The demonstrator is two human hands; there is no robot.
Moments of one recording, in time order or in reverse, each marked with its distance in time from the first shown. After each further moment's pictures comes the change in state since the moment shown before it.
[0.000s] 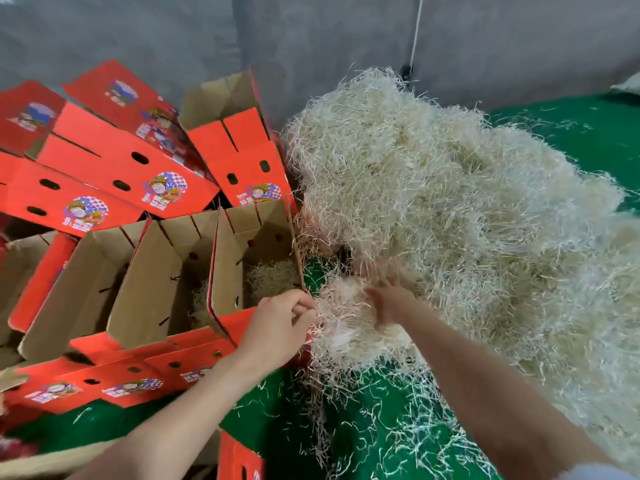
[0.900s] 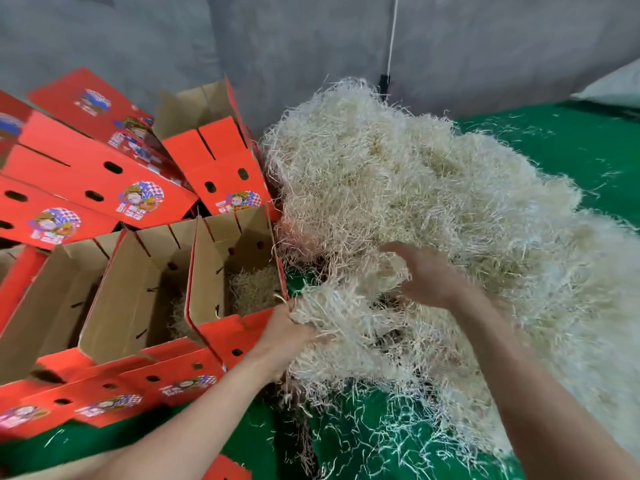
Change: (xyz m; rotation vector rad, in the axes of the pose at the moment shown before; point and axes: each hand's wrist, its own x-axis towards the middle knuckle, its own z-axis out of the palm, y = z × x) left_hand 0.014 0.011 0.039 -0.674 -0.246 -0.425; right_hand -0.083 0.043 -0.086 0.408 0.302 -0.115
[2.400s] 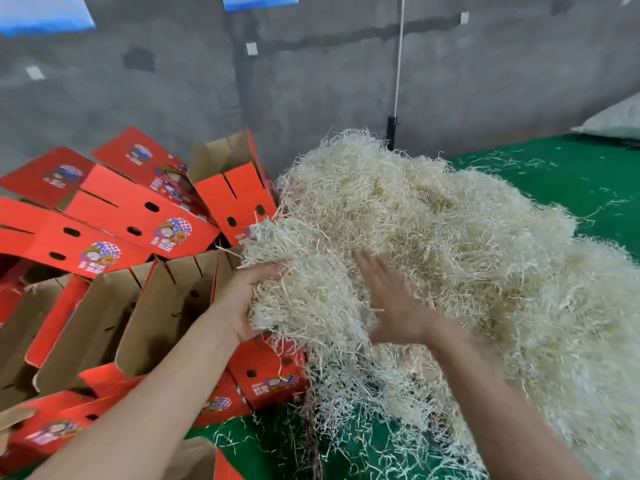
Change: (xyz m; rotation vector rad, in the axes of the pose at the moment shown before) left_hand -0.051 0.103 -0.048 -0.478 0.013 0.060; right_hand -0.027 -0.058 0.006 -0.058 -0.064 -0.163
